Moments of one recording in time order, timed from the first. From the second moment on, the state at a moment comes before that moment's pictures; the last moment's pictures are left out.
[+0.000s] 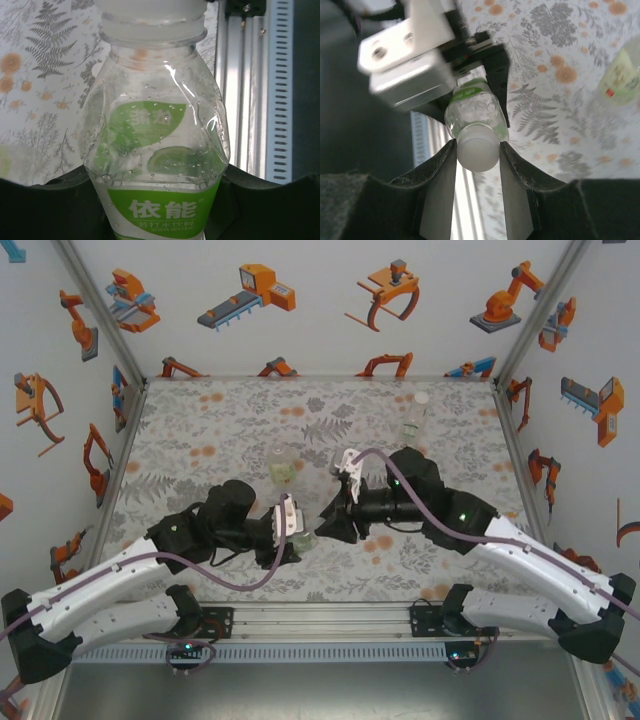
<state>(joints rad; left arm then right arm) -1.00 0.88 0.79 -0.49 0.38 0.35 0.98 1.00 1.04 -0.38 -0.44 0.15</state>
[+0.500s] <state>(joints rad) -1.00 0.88 0.75 -0.41 0.16 0.35 0.98 0.98 0.90 -0.24 -0.11 1.02</state>
